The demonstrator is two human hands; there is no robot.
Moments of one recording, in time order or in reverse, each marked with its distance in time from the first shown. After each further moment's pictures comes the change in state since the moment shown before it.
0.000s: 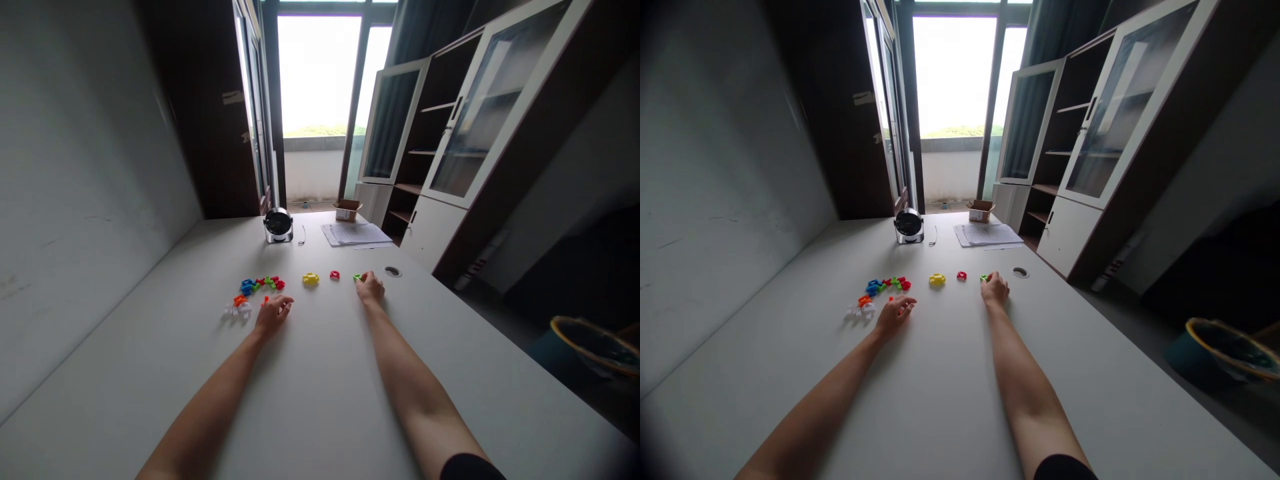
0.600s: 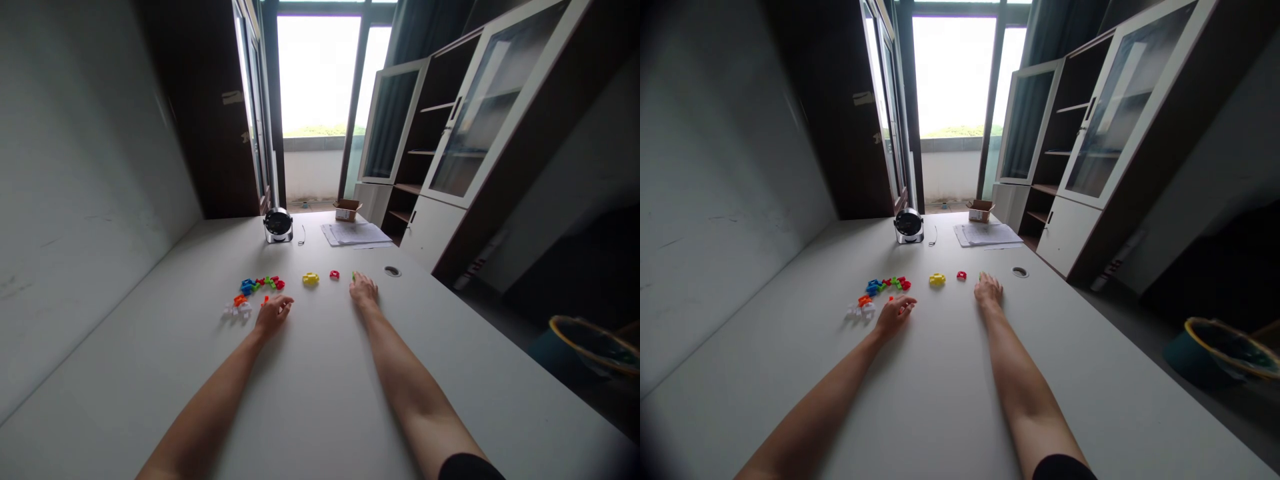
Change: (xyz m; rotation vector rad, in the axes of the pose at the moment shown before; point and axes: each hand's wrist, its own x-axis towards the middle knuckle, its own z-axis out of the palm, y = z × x) left_hand 0.000 0.003 0.000 -0.001 -0.001 -0.011; right_hand -0.006 0.003 0.021 -0.131 -0.131 -0.202
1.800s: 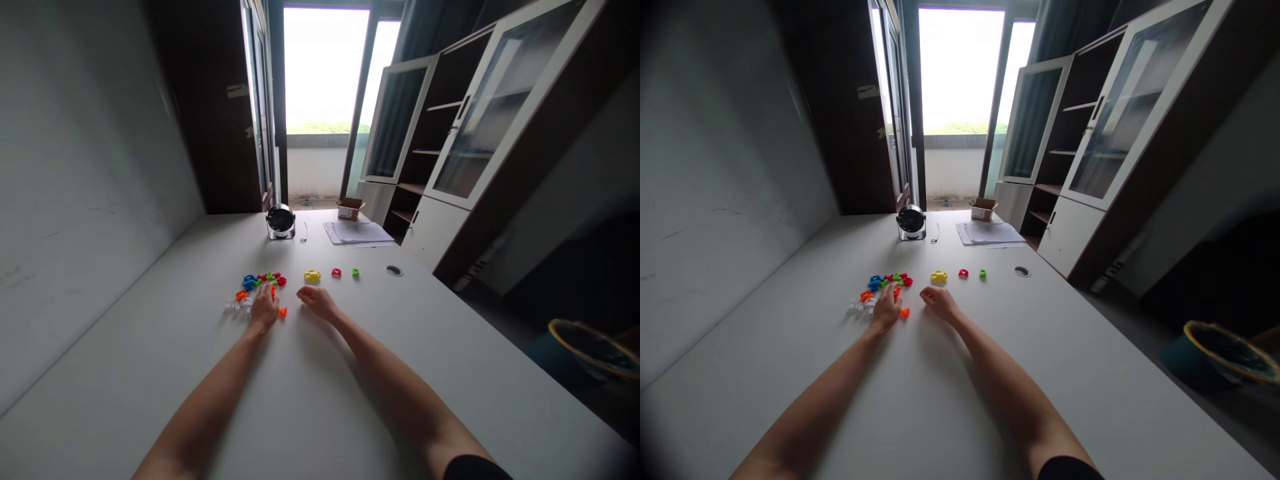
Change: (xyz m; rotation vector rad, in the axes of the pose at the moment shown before) left_hand 0.001 -0.028 0.001 0.182 0.232 -0.188; right_hand -0.084 -0.134 -0.021 0.672 -0.402 -0.554
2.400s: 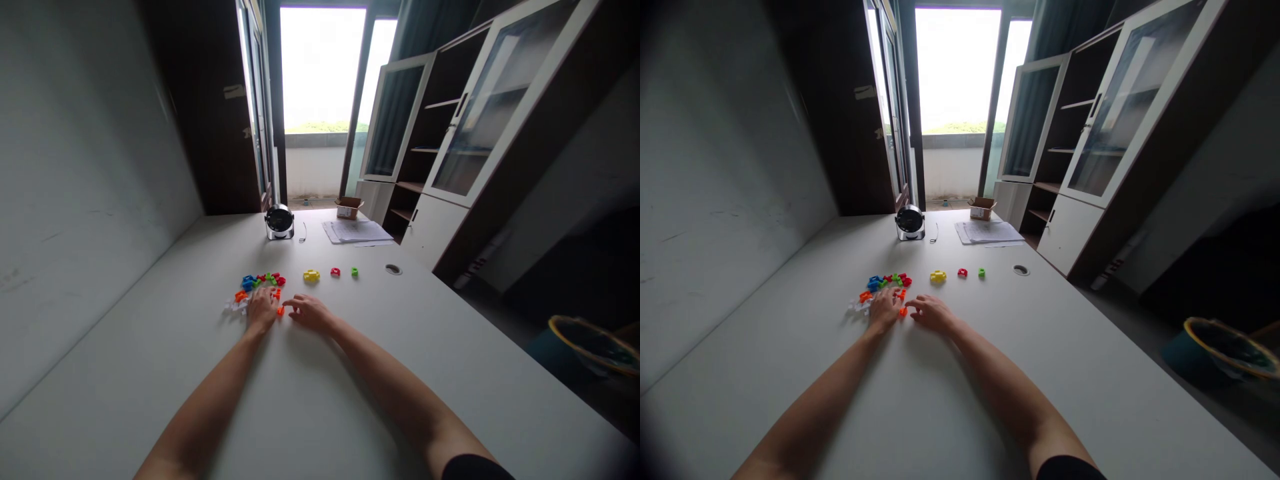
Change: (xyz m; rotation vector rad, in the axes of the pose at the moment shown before) left_hand -0.003 0.006 -0.008 0.200 -0.020 -0.040; right_hand -0.016 -0.022 0.008 -0.271 -0.204 -0.311
